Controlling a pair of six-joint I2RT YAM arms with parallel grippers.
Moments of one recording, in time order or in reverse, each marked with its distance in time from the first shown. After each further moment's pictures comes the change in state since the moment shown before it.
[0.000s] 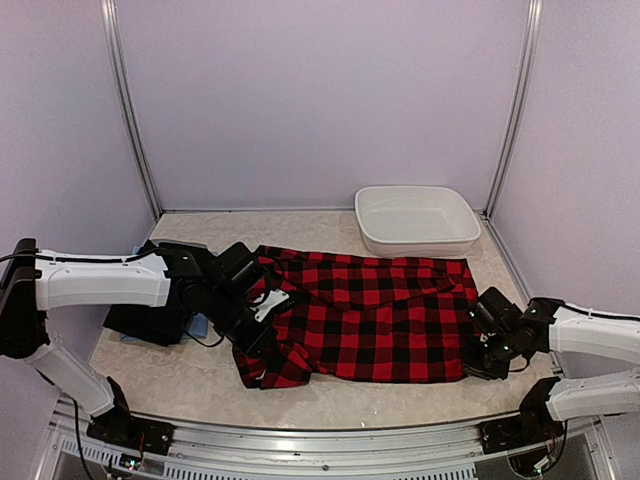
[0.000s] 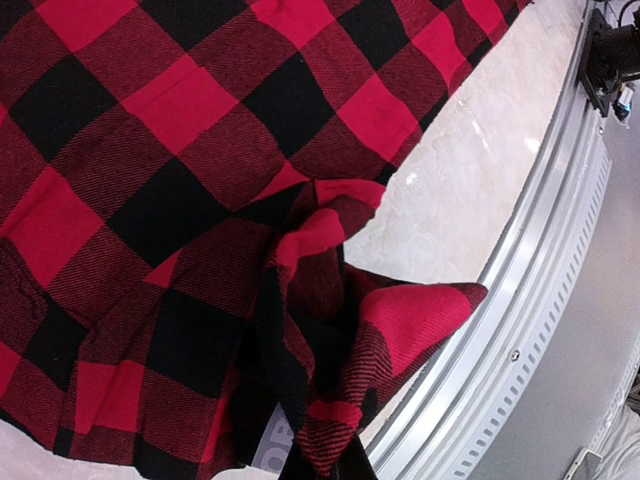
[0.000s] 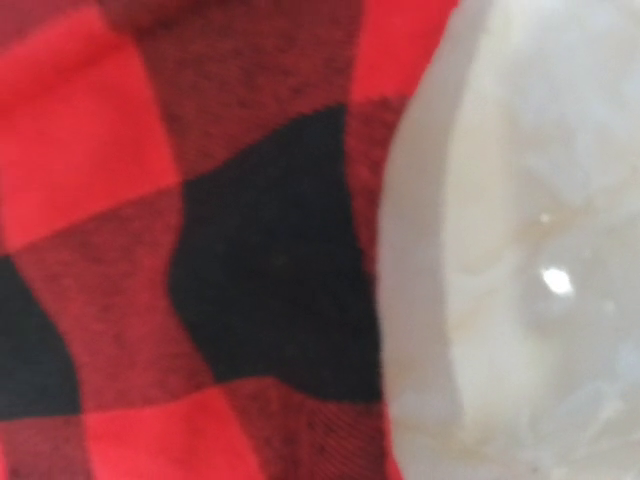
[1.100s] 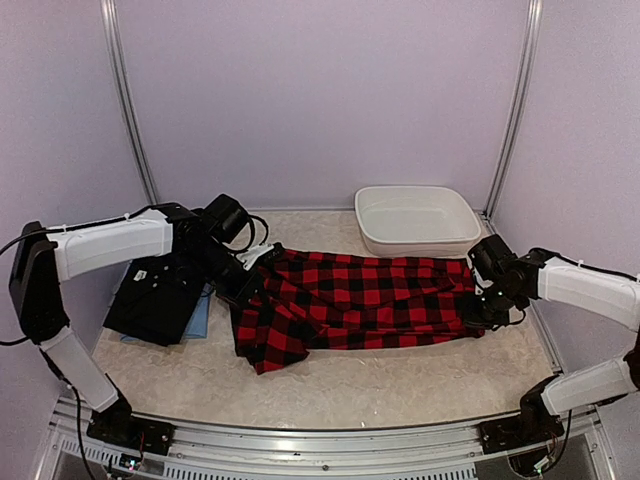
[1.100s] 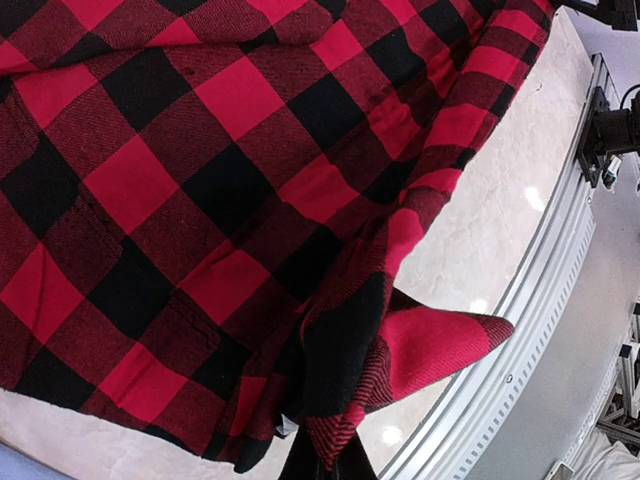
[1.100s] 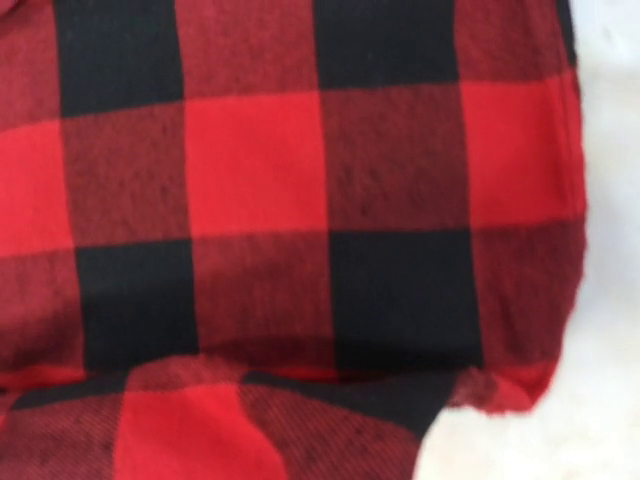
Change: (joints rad) left arm 0.264 0.103 0.272 -0.220 0.098 0.163; right arm -0.225 0.205 0.313 -0.027 0.019 -0.480
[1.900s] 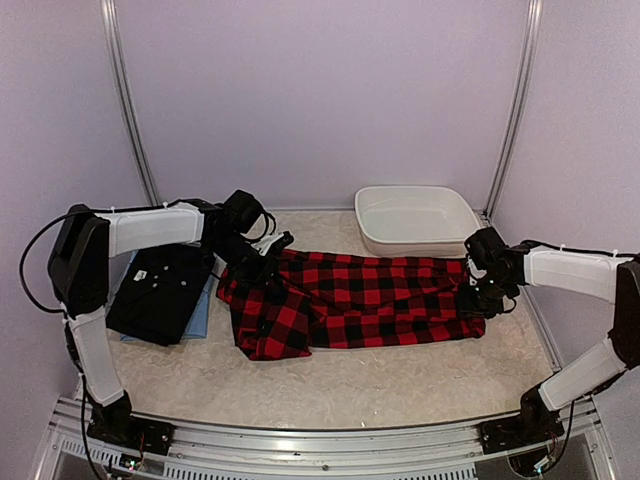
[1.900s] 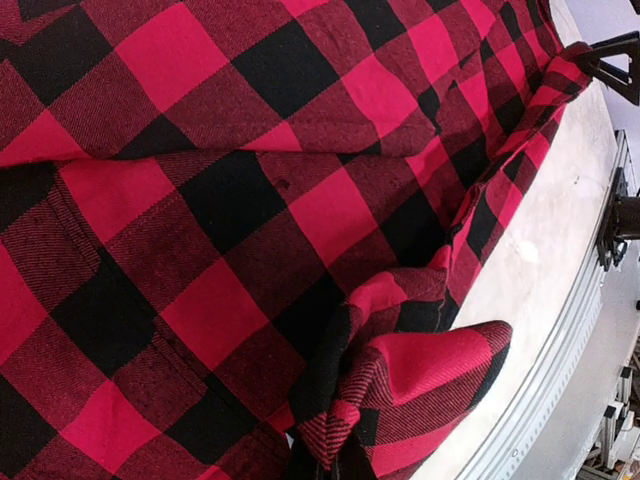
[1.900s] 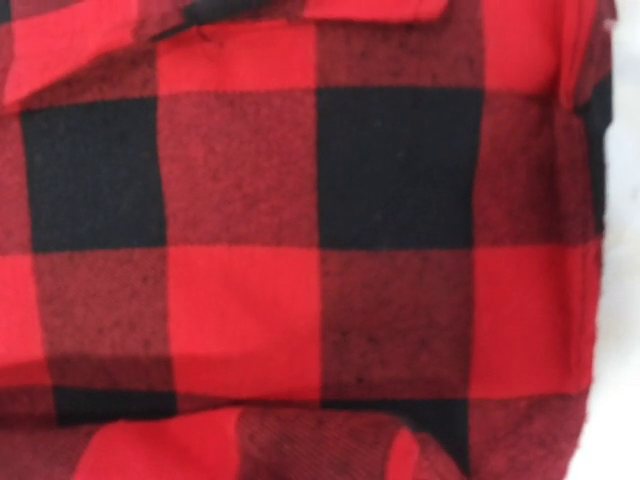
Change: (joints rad) left arm 0.083 0.283 0.181 0.103 0.037 -0.035; right arm -0.092 0.184 0.062 0.128 -0.022 -0.138
